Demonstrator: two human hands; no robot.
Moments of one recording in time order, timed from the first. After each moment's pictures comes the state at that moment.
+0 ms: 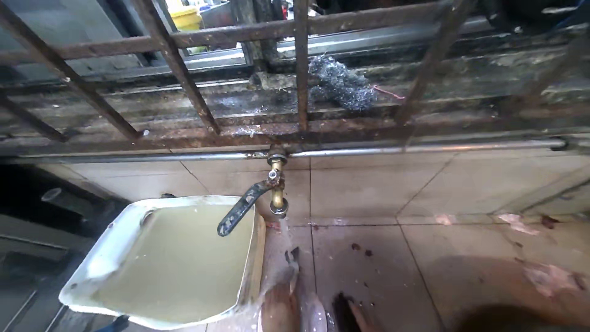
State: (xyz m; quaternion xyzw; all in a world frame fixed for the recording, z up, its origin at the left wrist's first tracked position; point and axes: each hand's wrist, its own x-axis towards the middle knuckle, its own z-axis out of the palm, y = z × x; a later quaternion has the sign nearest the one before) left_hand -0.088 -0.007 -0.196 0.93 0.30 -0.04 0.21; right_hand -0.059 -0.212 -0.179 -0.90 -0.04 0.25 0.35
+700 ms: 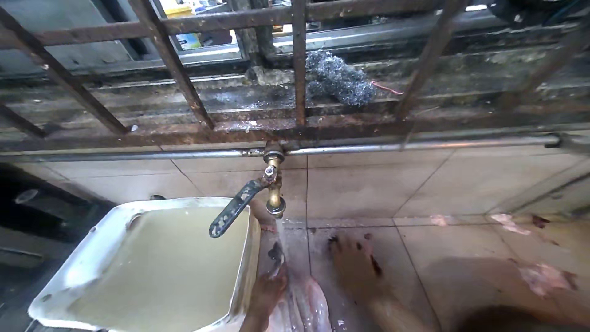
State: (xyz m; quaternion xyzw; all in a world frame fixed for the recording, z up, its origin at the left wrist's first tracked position) left_hand -0.041 0.051 -0.187 0.64 0.45 -0.13 0.60; right_hand 0.074 -0.152 -0.134 -0.94 -0.25 0.23 0.01
